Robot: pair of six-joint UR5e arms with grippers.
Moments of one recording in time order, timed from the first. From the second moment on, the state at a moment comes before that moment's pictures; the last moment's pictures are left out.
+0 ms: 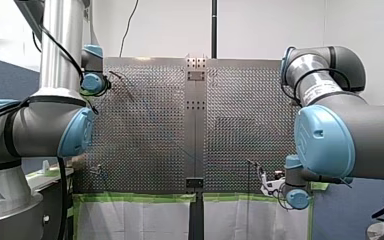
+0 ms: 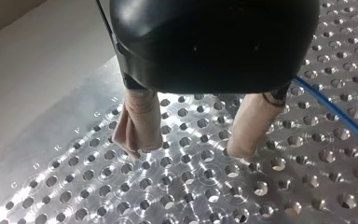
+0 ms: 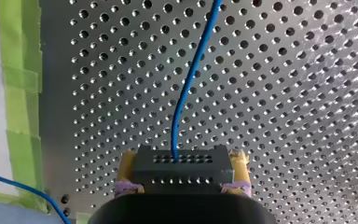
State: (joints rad) left arm 0.23 -1.72 -1.78 -2.62 -1.51 -2.32; right arm 1.70 -0.51 1.76 -1.26 1.43 1.39
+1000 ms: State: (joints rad) left arm 0.22 -1.72 -1.78 -2.63 -1.52 -2.32; right arm 1.59 -0.64 1.85 -1.13 1.18 1.29
